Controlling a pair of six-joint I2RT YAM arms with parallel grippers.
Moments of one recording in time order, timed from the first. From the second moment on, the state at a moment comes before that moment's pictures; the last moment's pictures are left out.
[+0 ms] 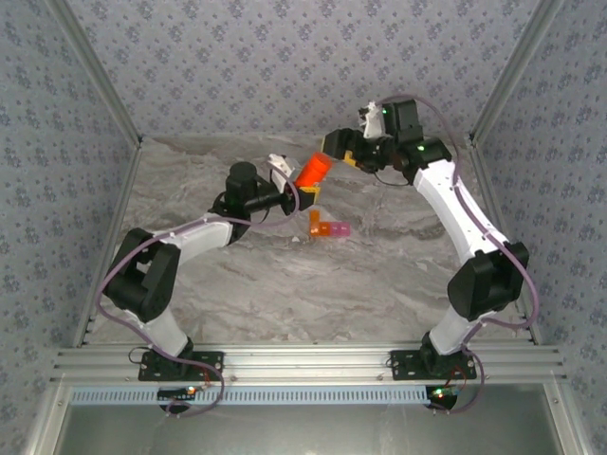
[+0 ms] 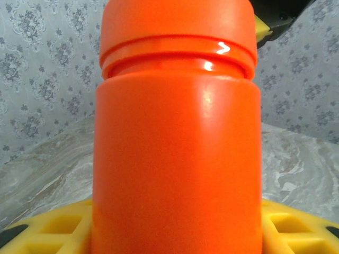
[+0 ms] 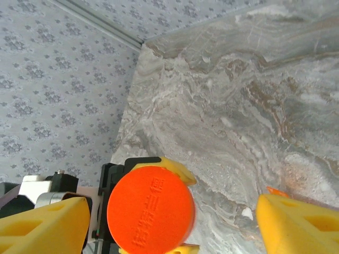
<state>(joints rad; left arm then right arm) -0.51 1.69 1.01 0.58 0.65 -0.03 0.30 1.65 1.69 -0.63 -0.60 0.53</state>
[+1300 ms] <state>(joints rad) -0.46 1.73 1.09 0.60 0.96 -0.17 0.33 1.68 1.74 -0.72 -0.82 0.17</state>
